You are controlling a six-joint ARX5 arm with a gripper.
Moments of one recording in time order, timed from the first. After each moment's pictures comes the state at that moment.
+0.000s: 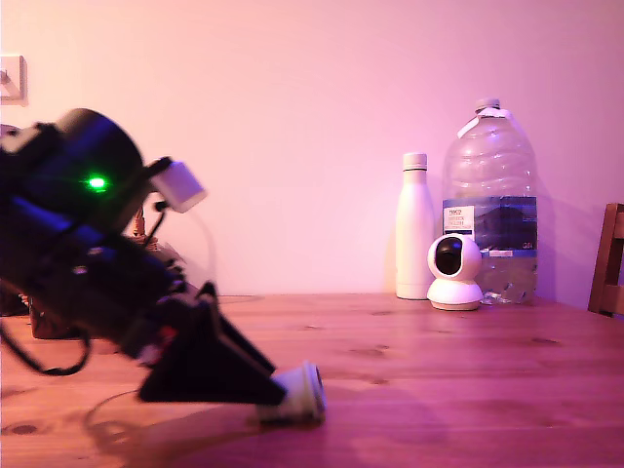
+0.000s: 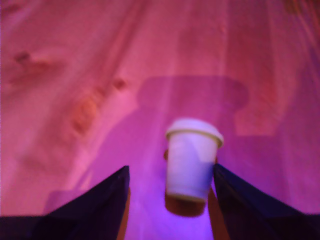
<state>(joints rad) -0.56 1.76 0.59 0.44 0.64 0.50</state>
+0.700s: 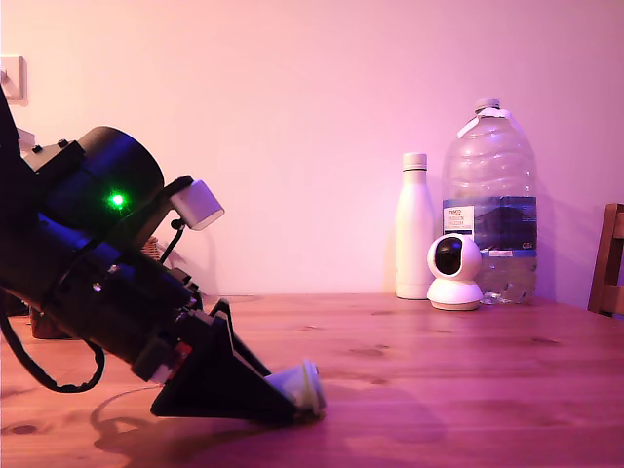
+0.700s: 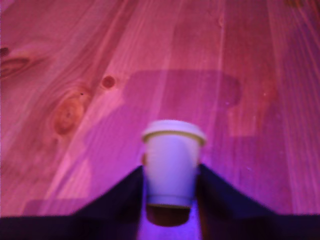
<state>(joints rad) -0.58 1.81 0.60 0.42 0.65 0.50</state>
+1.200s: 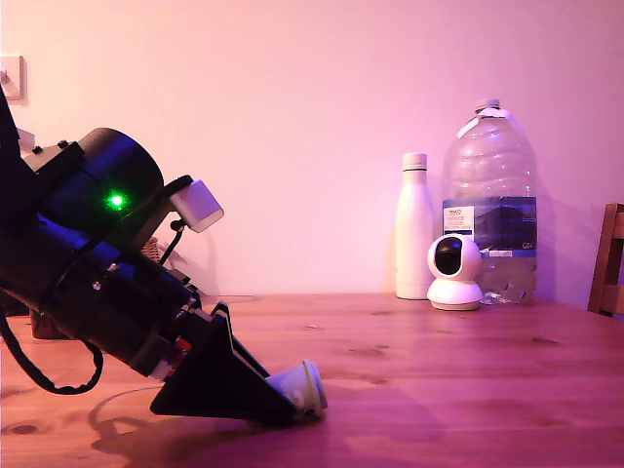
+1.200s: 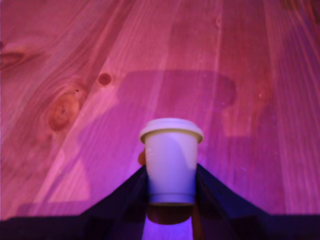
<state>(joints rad) -0.58 1.81 0.60 0.42 0.65 0.47</state>
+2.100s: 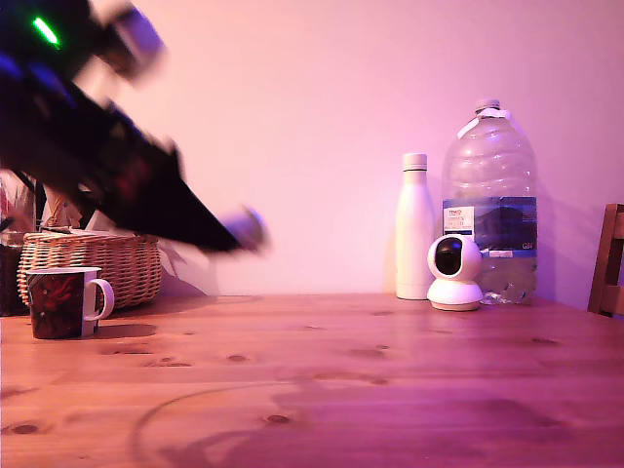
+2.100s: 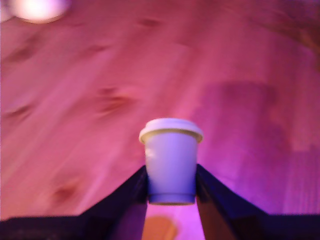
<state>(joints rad) -0.49 1.27 0.60 0.04 0.44 0.33</state>
